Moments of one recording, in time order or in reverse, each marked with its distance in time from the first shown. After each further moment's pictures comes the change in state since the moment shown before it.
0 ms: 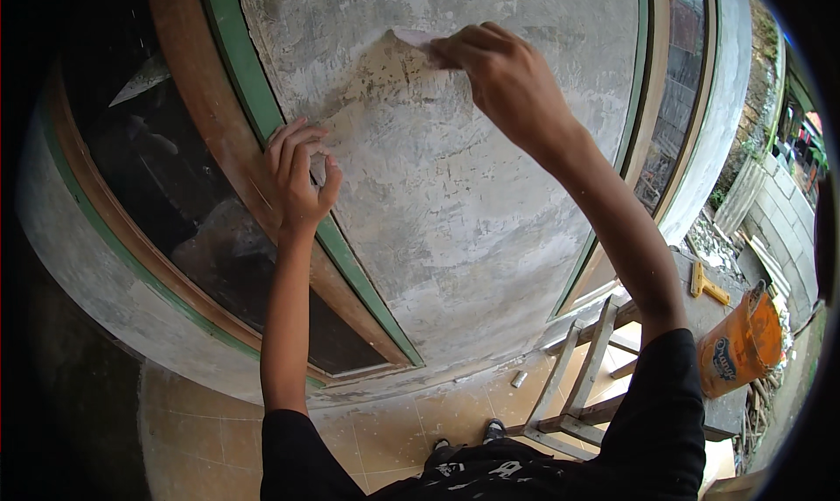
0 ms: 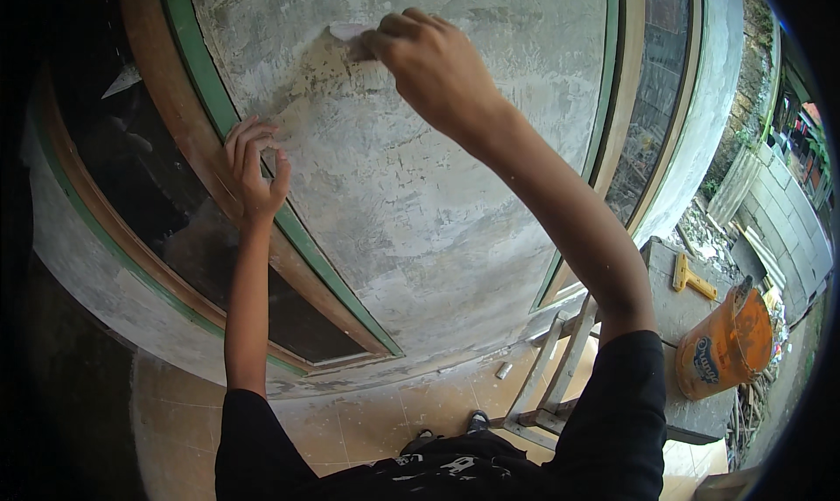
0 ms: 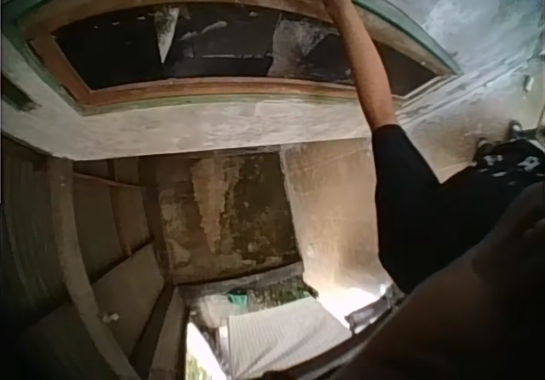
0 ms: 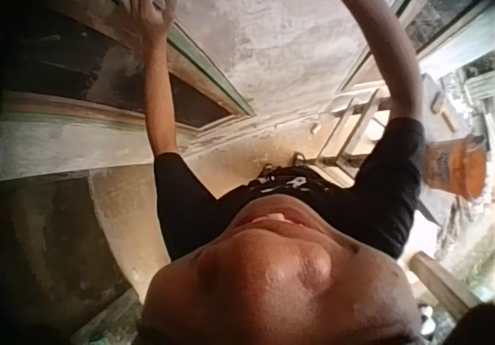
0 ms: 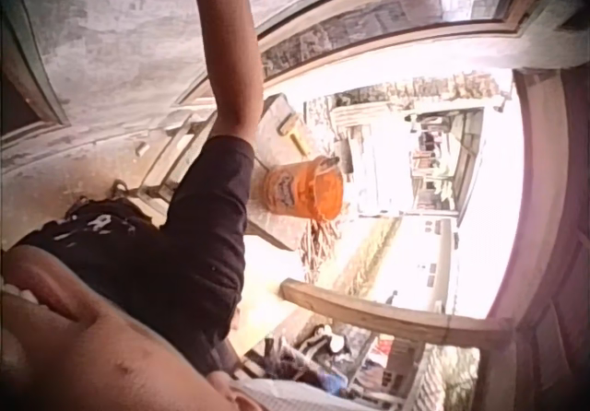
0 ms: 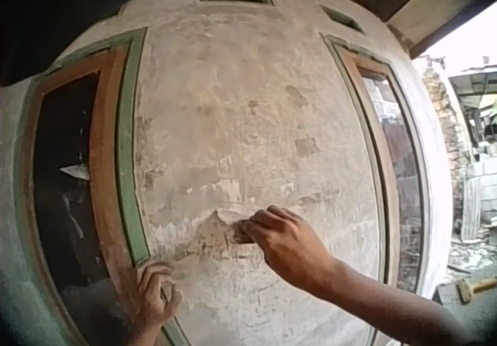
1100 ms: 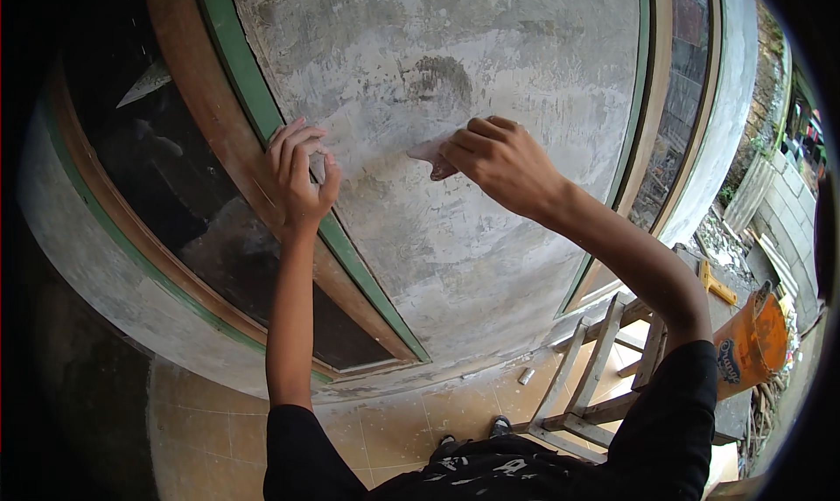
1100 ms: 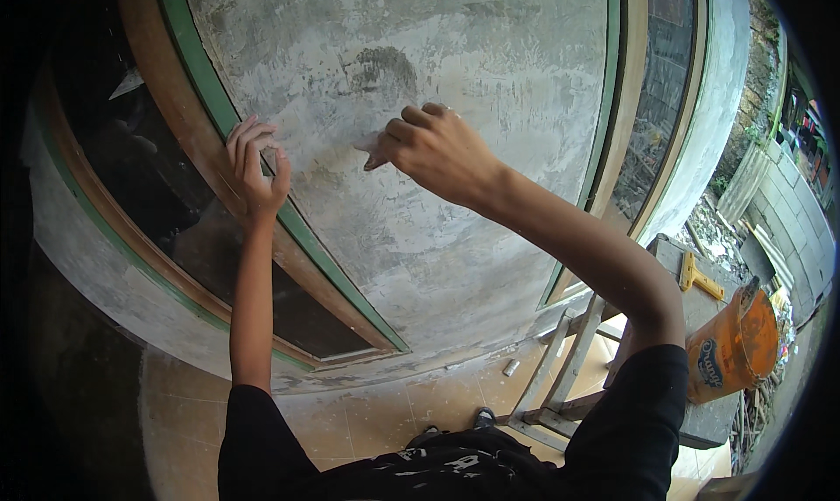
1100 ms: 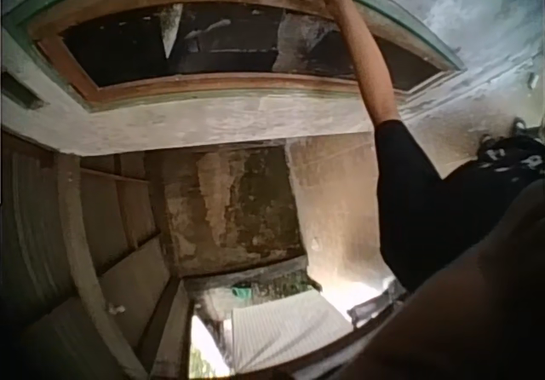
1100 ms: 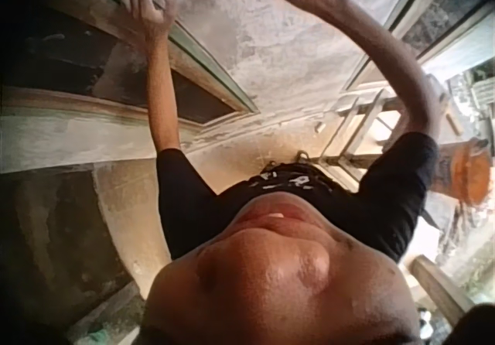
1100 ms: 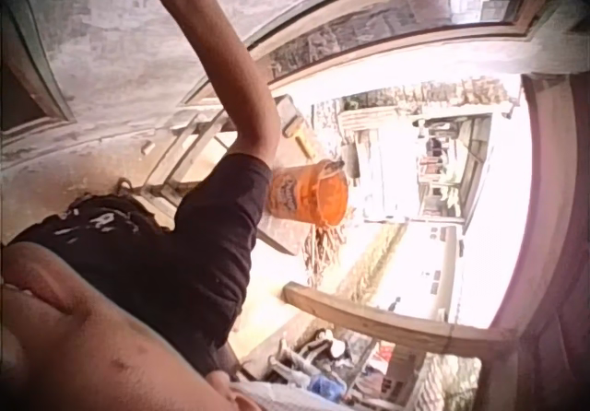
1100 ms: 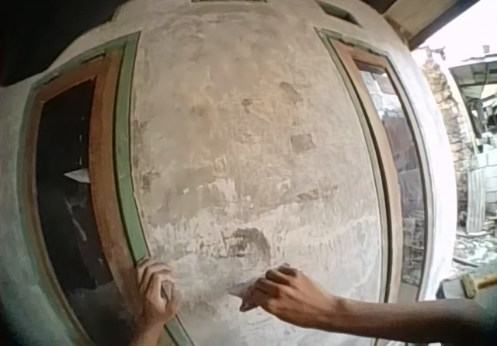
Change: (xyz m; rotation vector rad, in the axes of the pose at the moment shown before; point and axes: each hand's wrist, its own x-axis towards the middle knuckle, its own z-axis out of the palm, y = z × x) left_hand 0.004 0.002 -0.003 0.025 -0.020 -0.011; right_hand -0.065 -0.033 -0.004 -0.019 -0.232 -0.158
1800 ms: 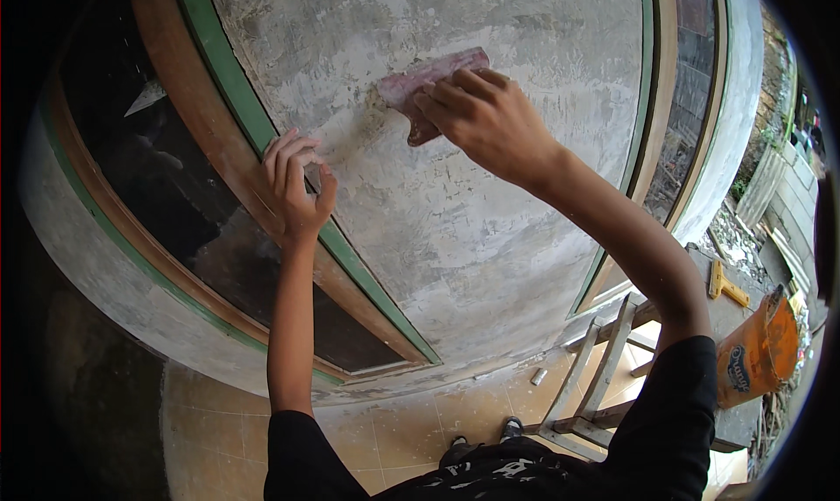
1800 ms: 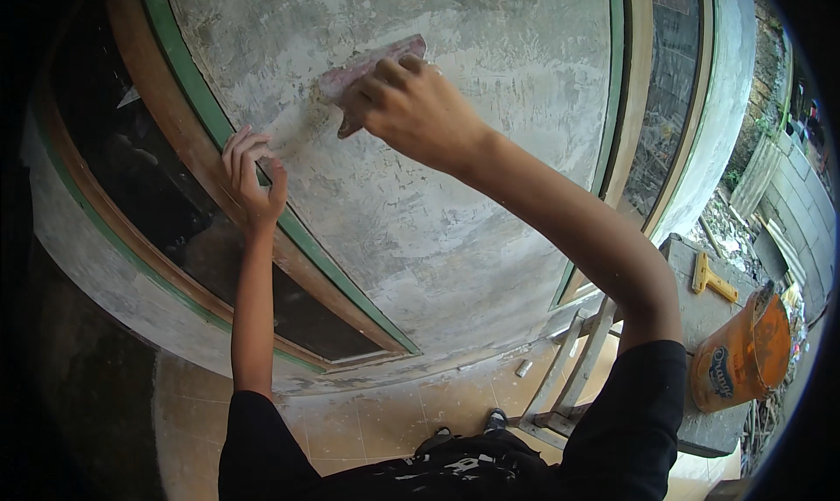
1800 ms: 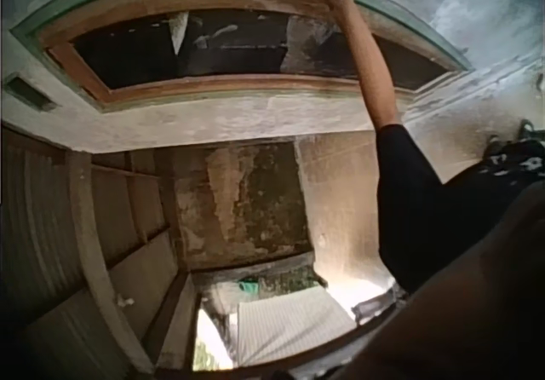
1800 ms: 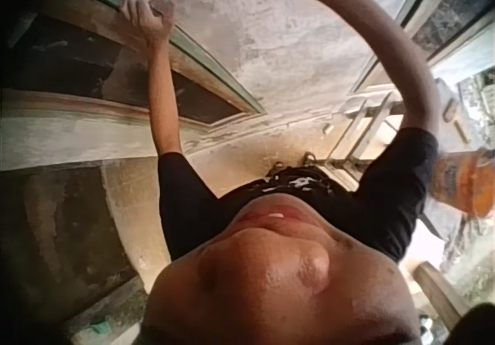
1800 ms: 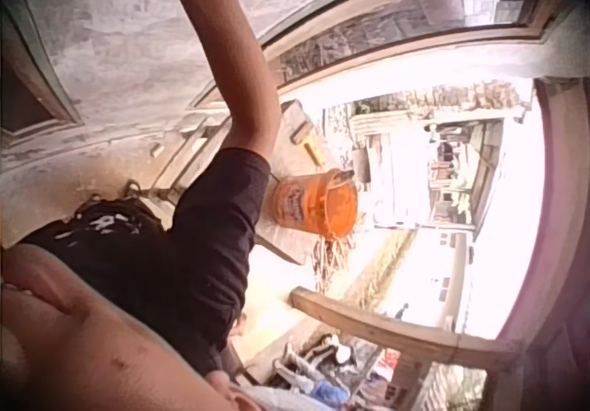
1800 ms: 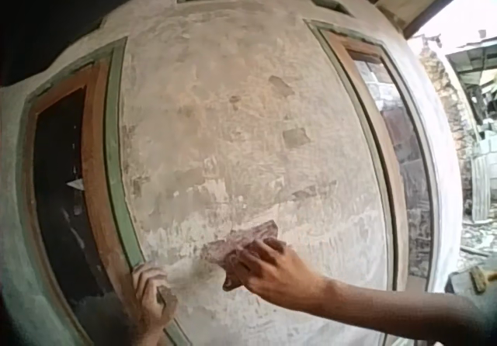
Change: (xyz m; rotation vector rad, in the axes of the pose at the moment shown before) left_hand -0.002 0.001 0.003 0.035 -0.008 0.021; right_hand 0.027 0.022 0.002 -0.215 0.039 0.044
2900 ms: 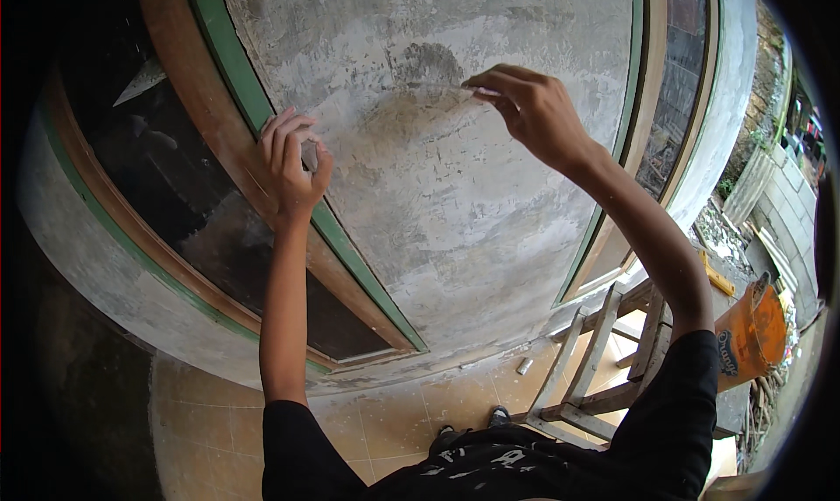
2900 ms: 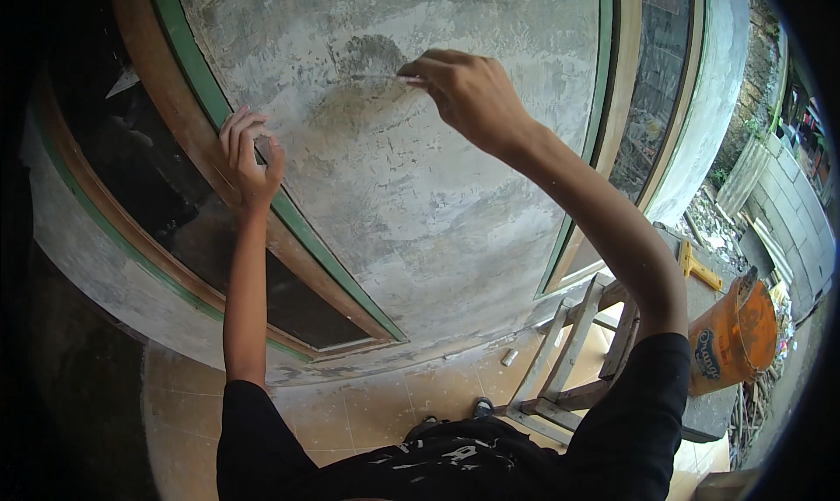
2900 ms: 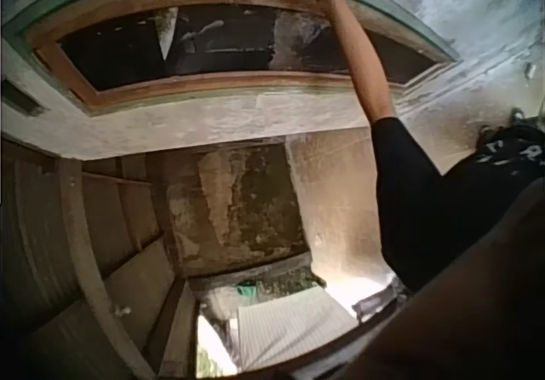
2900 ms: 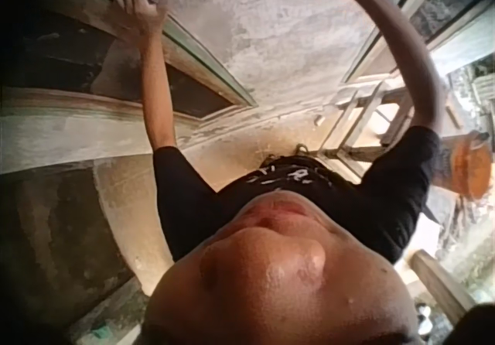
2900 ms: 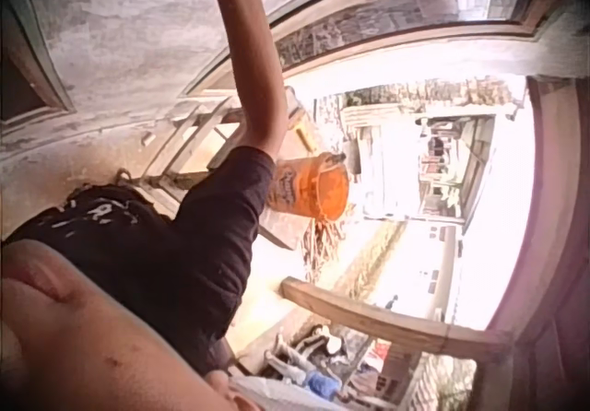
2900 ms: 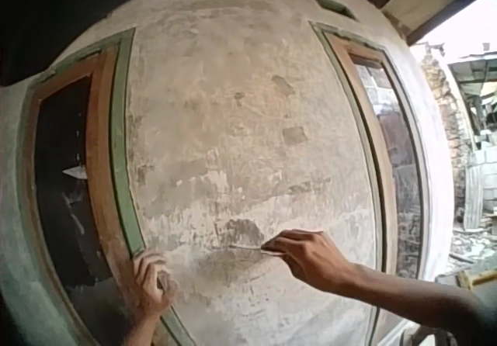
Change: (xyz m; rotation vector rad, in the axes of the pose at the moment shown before) left_hand -0.002 0.000 0.001 -0.005 -0.002 0.016; right_hand -0.040 0.032 -0.001 0.585 -0.012 0.305
